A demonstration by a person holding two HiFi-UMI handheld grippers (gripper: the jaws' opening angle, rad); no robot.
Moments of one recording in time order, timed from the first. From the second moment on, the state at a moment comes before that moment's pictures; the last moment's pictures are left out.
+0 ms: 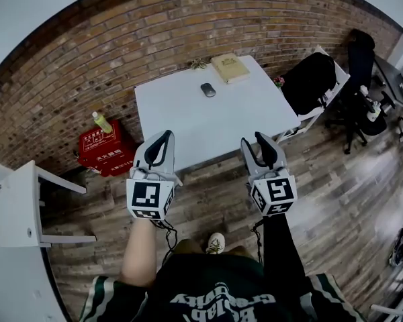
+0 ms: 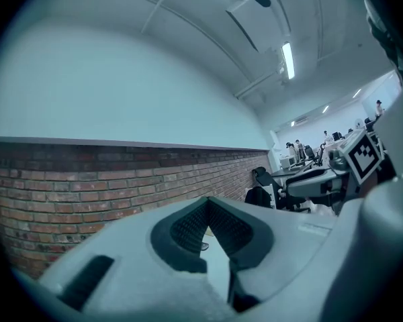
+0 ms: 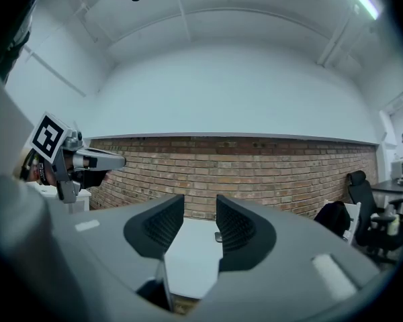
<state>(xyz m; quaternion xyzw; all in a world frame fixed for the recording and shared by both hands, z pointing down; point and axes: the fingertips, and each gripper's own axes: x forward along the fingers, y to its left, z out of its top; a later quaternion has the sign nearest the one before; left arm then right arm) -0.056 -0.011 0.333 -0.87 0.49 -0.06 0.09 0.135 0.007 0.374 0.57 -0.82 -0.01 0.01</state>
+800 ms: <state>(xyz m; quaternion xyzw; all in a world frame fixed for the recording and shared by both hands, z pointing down) -0.036 -0.075 0.352 -0.88 0.47 -0.06 0.08 0.144 -0.057 0.392 0.57 -0.82 0.01 0.00</state>
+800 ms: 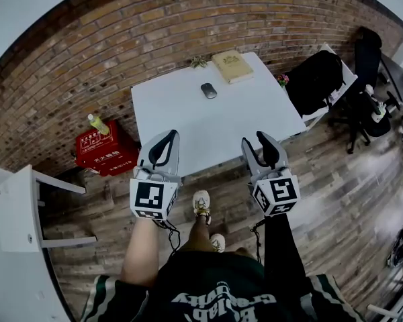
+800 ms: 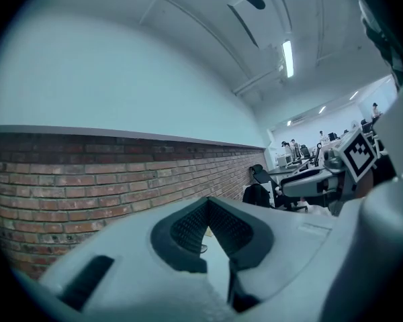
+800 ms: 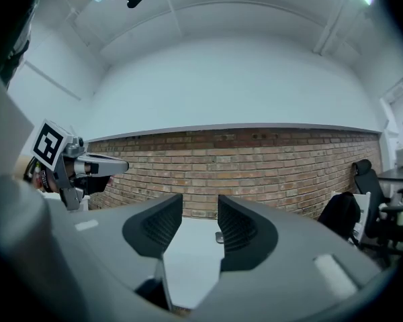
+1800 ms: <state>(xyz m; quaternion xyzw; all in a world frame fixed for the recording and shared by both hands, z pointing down) -0.043 -0.329 0.388 -0.89 0.44 -0.07 0.06 0.107 -0.309 0.432 0.56 -0.83 0.04 0.05</state>
